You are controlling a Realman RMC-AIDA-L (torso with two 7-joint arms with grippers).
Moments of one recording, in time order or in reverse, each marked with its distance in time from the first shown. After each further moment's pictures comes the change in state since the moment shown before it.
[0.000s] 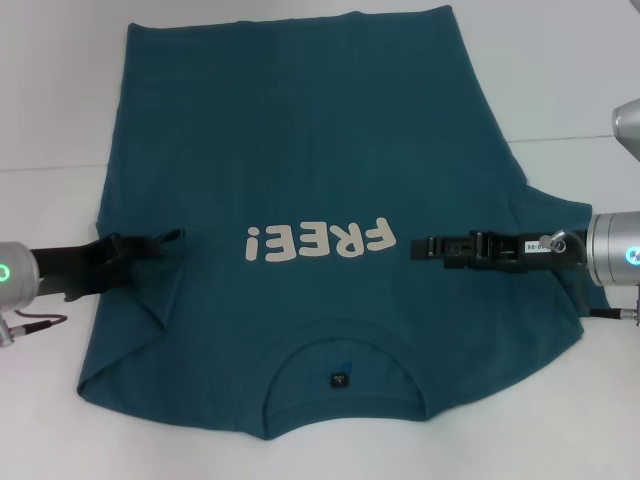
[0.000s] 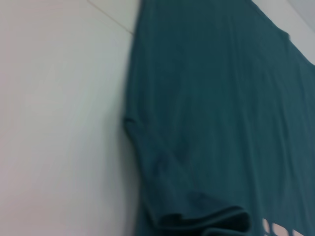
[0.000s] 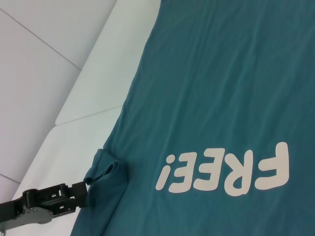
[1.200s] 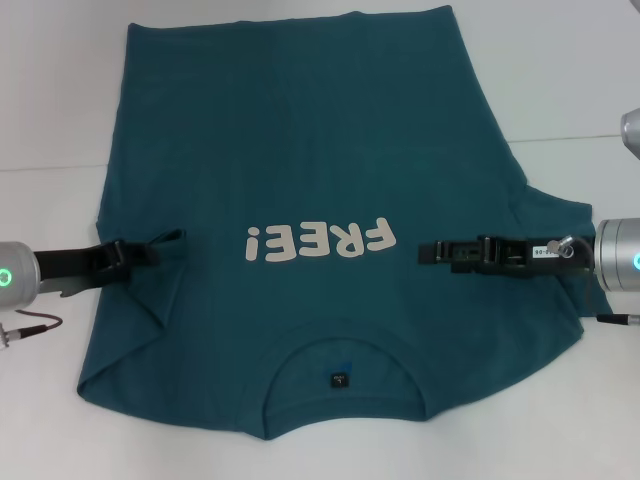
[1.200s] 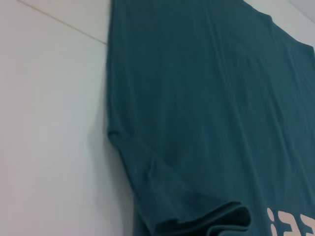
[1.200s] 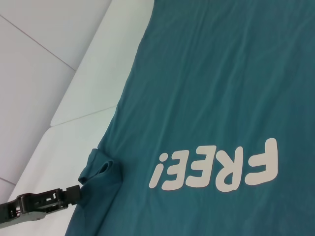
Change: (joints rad) left arm 0.023 -0.017 0.060 0.064 0.006 -0.002 0.085; right arm -0.016 -0.003 0.002 0.000 0.002 0.000 -0.003
